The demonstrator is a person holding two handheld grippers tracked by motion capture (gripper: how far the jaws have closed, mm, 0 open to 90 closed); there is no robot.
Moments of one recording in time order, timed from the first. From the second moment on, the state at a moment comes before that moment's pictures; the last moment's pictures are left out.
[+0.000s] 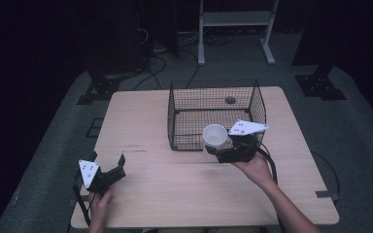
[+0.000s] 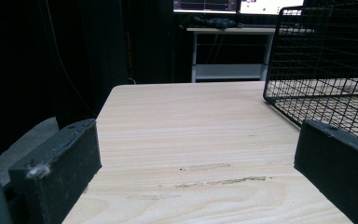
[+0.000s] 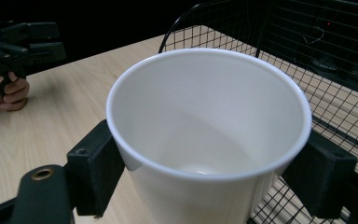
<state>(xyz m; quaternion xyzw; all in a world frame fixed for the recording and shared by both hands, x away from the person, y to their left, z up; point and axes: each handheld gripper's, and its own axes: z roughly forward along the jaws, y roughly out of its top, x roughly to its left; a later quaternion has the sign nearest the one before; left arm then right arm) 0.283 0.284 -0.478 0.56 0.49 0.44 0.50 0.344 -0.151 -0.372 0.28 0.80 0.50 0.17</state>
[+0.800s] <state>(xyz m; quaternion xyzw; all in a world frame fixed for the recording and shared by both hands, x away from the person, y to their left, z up) 0.283 0.284 -0.478 0.56 0.49 0.44 0.50 0.385 -0.140 -0.346 0.29 0.79 0.51 0.17</state>
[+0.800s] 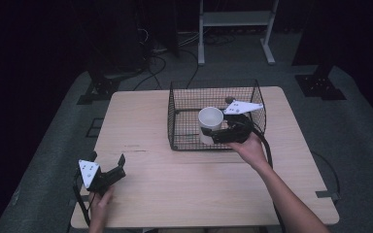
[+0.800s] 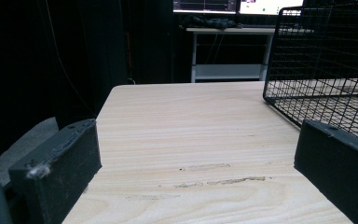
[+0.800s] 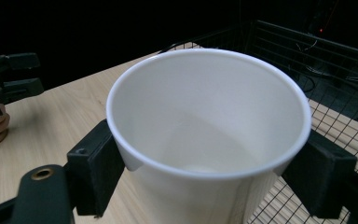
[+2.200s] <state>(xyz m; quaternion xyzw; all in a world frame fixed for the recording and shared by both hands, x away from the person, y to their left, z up) 0.283 0.284 -0.478 0.56 0.49 0.44 0.50 0.471 -0.129 -0.330 0.31 0.80 0.48 0.18</state>
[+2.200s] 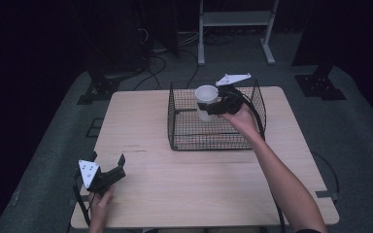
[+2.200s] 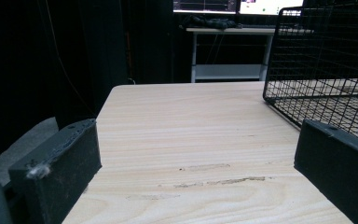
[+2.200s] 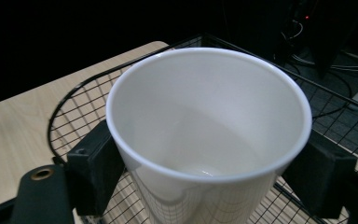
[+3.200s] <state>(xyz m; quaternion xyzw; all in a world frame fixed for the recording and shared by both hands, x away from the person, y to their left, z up) 0.284 0.285 -0.478 0.55 0.50 0.43 0.51 0.526 -0.134 -0.362 0.31 0.83 0.45 0.11</state>
